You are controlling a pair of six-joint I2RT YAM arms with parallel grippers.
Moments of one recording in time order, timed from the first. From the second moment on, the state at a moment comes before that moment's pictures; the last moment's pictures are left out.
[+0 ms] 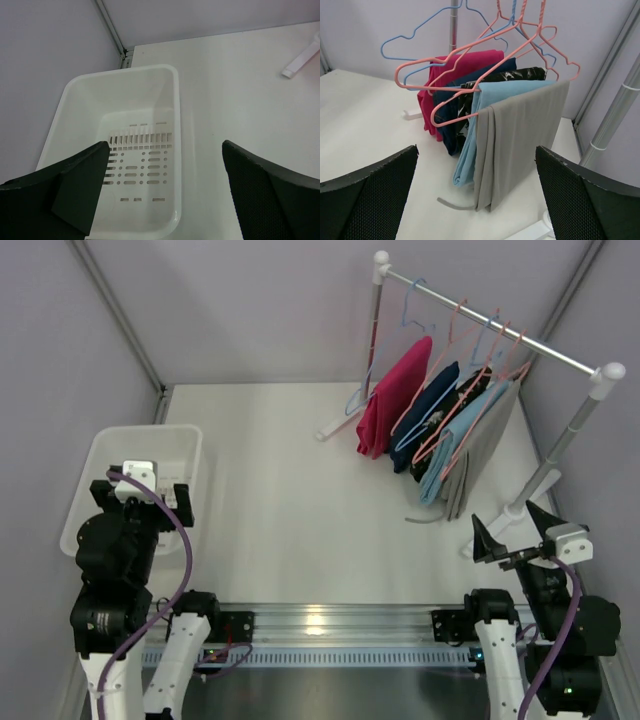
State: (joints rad) left arm -0.04 0.46 1.14 -0.81 -0.10 0.16; right arm -0.04 0.00 0.87 -0.65 -0.26 -0.06
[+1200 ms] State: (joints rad) left arm -0.04 0.58 1.11 -0.74 0.03 0.16; right arm -0.13 0.48 0.88 -0.29 -0.25 1.00
